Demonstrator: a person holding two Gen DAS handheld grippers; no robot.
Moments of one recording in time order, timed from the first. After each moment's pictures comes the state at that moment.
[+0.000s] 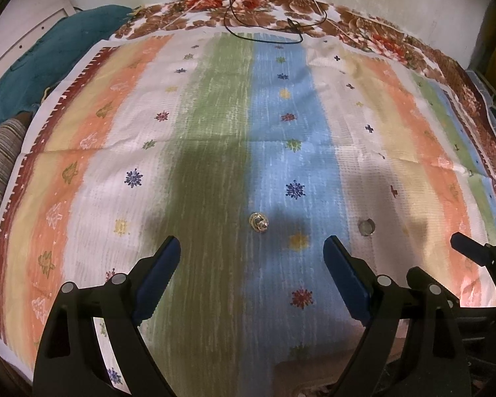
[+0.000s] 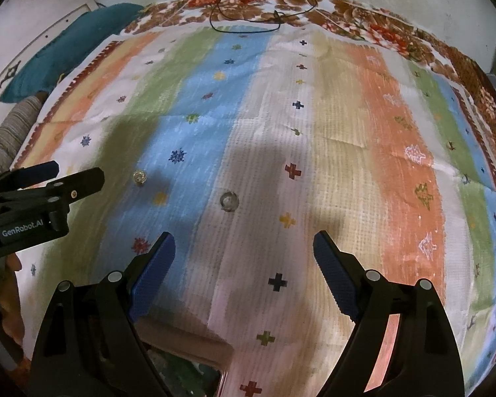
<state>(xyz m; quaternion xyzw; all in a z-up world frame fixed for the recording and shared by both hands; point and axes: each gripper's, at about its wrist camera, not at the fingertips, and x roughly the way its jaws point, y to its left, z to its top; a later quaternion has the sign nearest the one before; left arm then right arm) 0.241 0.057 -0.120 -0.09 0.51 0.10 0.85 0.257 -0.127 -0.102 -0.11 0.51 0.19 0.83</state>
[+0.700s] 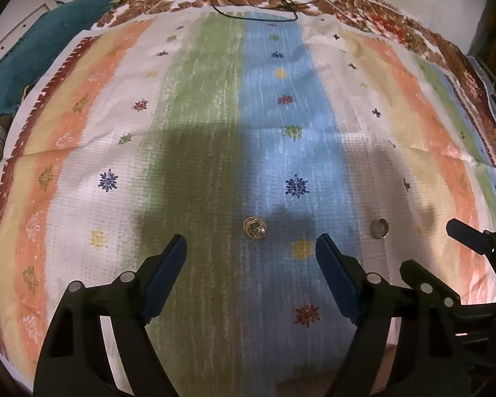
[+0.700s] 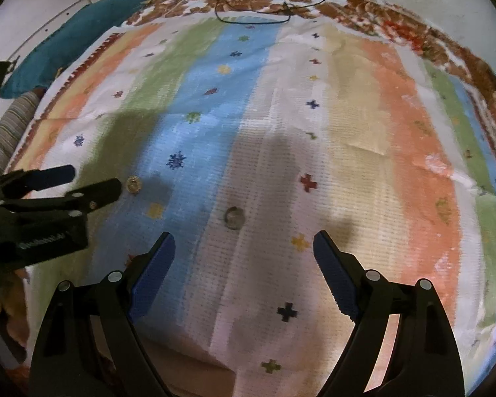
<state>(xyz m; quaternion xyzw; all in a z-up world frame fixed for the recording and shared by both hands) 0.268 0.061 -0.148 -0.09 0.54 0.07 0.83 0.282 -0.112 -0.122 -0.10 0.53 0.21 0.81</state>
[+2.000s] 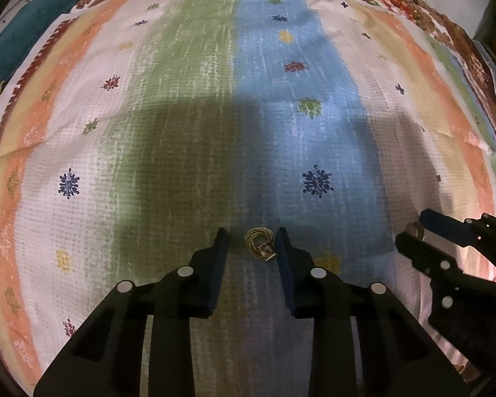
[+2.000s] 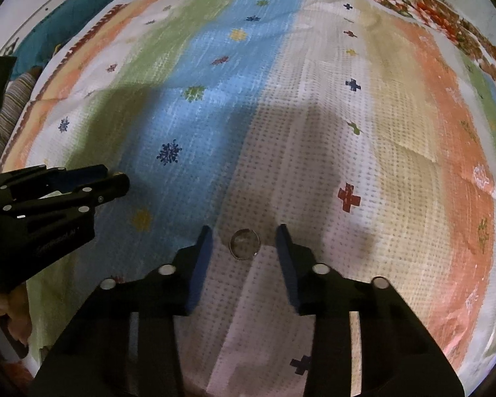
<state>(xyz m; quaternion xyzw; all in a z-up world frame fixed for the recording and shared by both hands) 0.293 0.074 -0.189 -0.08 0.58 0.06 0.81 0.315 -0.086 -0.162 -0.13 0.57 0.23 0.77</state>
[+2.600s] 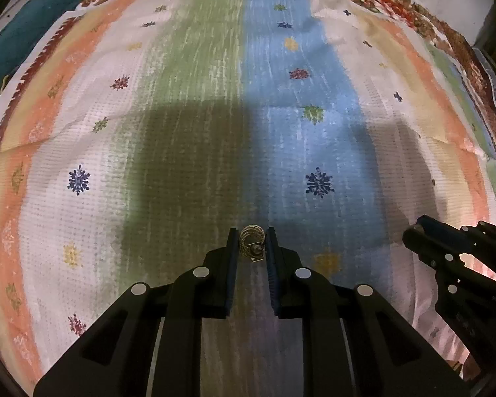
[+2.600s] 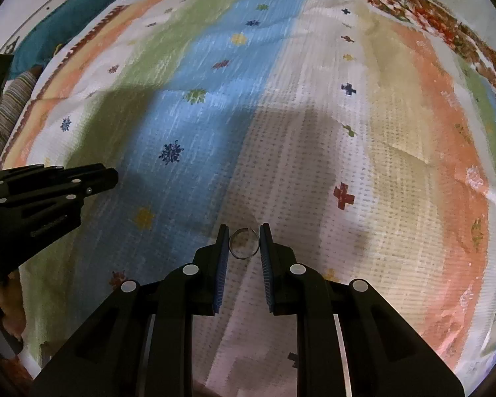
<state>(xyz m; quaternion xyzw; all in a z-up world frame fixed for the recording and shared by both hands) 0.290 0.078 -0.179 -0.10 0.58 0.06 0.81 0.309 -0.089 -0.154 -0.13 0.57 0.23 0.78</state>
